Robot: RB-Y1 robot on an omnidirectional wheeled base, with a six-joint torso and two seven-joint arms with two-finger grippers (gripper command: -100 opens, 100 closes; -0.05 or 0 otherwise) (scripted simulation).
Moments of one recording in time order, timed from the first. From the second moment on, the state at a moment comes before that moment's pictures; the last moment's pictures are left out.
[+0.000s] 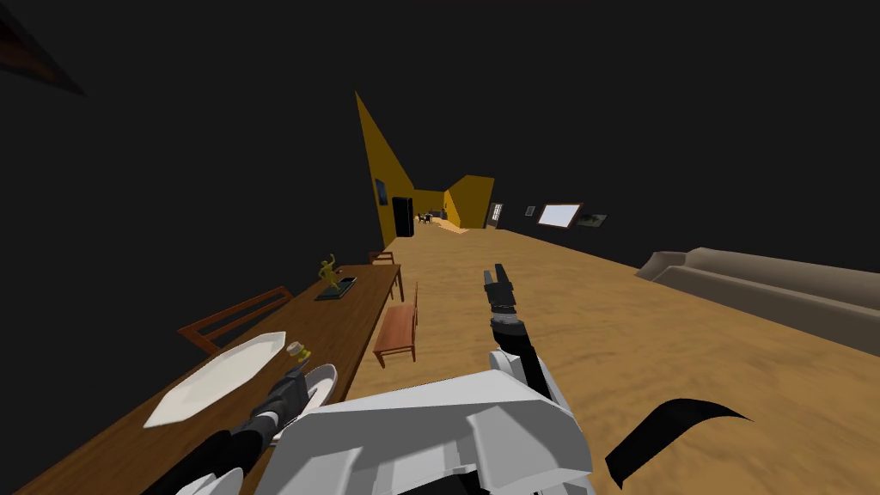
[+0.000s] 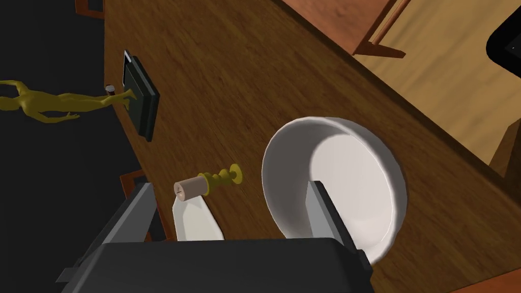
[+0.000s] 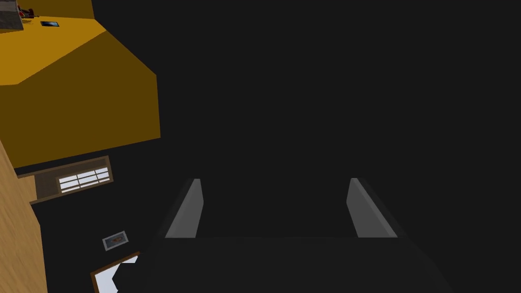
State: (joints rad) left arm 0.73 0.22 0.21 -2.06 0.42 0.53 0.15; right arm 0.54 -0.04 0.04 -2.29 0.00 -0.47 0.05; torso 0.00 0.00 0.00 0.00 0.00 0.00
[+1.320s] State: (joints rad) left arm 0.81 0.16 0.31 -1.97 0.53 0.92 0.21; right arm 0.54 -0.04 0.04 -2.29 0.00 -0.47 0.05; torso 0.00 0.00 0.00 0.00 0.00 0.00
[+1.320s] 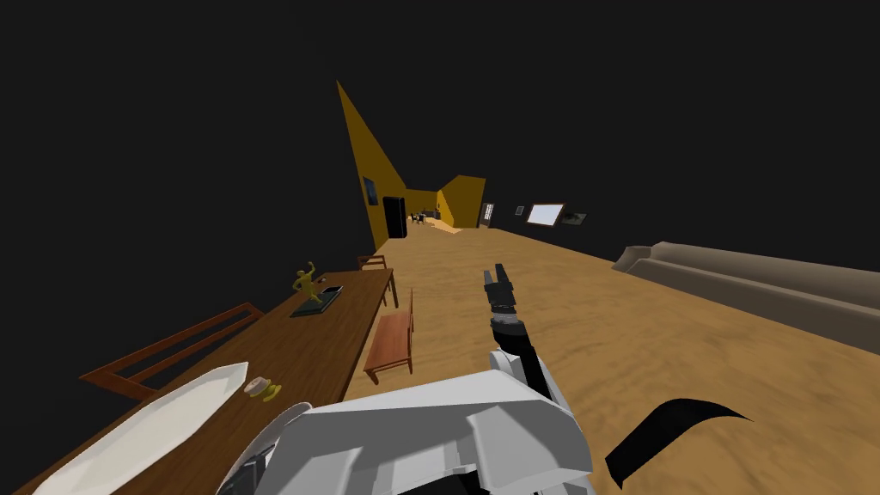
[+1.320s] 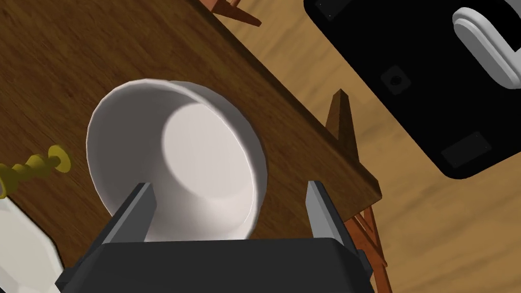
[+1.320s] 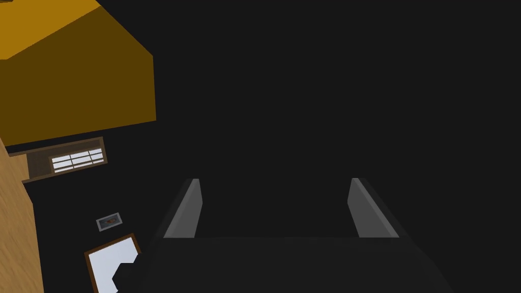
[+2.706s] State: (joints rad) left arm 0.79 0.13 0.32 -1.85 0.54 1.00 0.23; right arm 0.54 -0.04 0.04 -2.29 0.00 -0.47 0.05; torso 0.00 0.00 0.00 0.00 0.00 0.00
